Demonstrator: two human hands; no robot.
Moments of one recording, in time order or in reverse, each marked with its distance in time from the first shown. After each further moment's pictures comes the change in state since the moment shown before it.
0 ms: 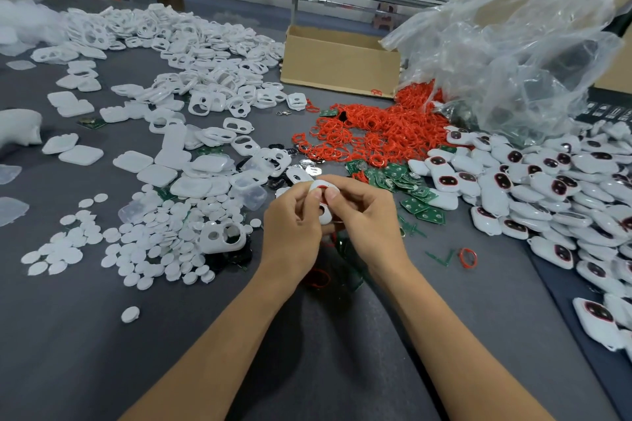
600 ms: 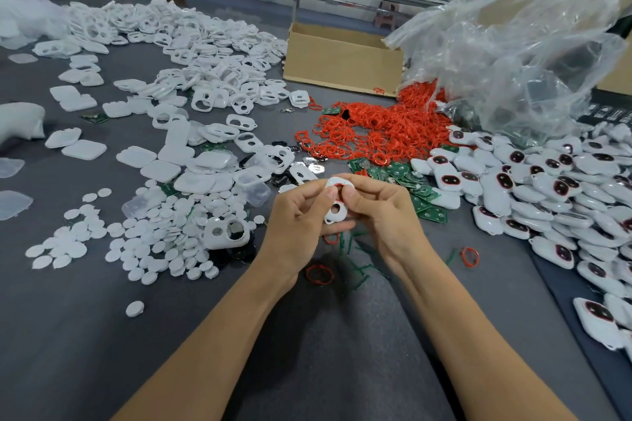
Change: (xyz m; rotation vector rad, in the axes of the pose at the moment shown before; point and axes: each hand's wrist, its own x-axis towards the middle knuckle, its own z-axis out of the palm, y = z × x) left_hand -0.001 0.007 -0.005 -0.239 -0.197 -0.079; right_hand 0.003 -0.008 -0.018 0.376 -0.146 0.134
